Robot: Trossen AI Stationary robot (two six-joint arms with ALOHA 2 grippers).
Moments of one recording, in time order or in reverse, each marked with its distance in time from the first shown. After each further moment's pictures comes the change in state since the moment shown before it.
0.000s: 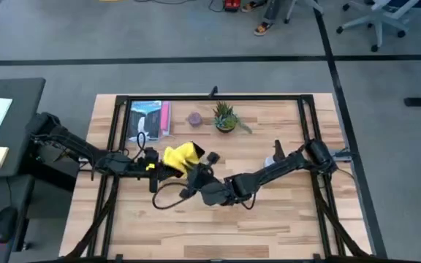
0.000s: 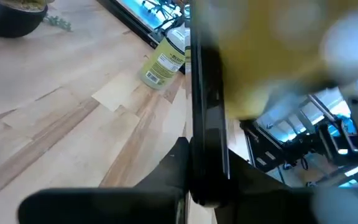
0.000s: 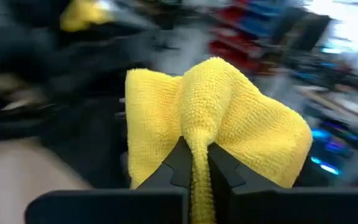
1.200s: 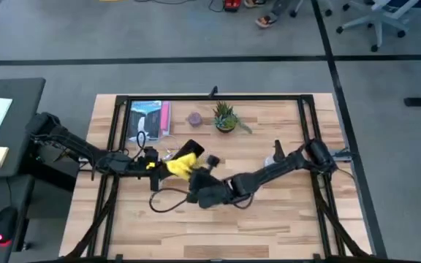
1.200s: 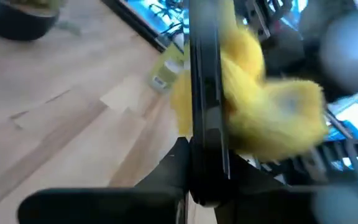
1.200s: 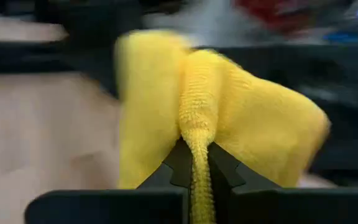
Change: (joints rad) left arm 0.000 0.000 0.000 0.009 -0.001 0.000; right arm 0.040 0.000 0.000 -0.356 0.109 0.269
